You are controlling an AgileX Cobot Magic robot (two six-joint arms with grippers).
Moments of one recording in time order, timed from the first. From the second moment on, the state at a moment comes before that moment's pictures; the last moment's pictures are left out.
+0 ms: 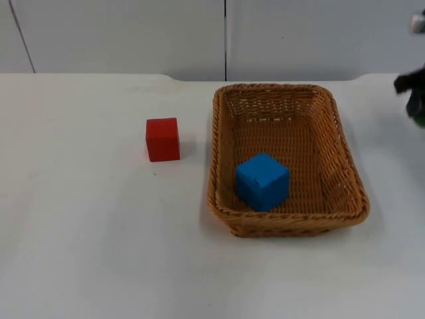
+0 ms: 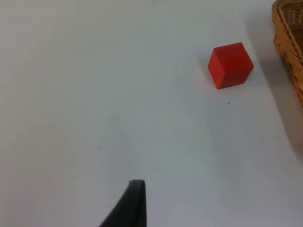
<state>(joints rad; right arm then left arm) 0.08 2.04 -1.41 -0.01 0.48 -0.03 -0.06 0.84 -0.69 -0.21 0.67 0.16</state>
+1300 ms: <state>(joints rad) 0.50 2.17 -1.65 -0.01 0.54 -0.04 -0.06 0.84 -0.69 -0.21 0.67 0.16</state>
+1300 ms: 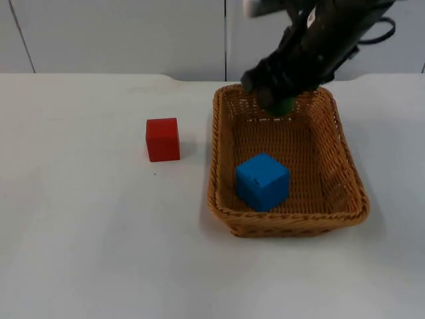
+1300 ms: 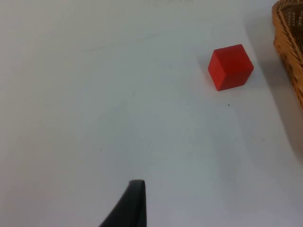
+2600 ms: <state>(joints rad) 0.50 1.59 -1.58 -0.01 0.69 0.02 -0.06 0.84 -0.69 -0.21 0.67 0.16</state>
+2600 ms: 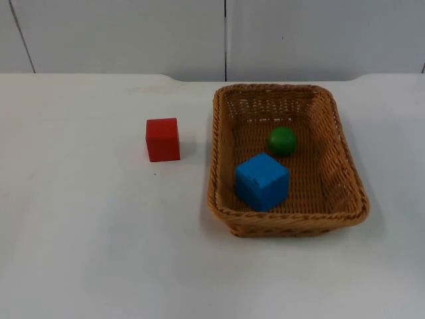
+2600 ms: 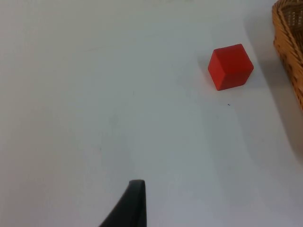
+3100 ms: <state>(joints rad) 0.50 1.12 -1.14 -0.01 0.62 0.02 -0.06 0.57 -0.69 -0.21 0.73 0.16</state>
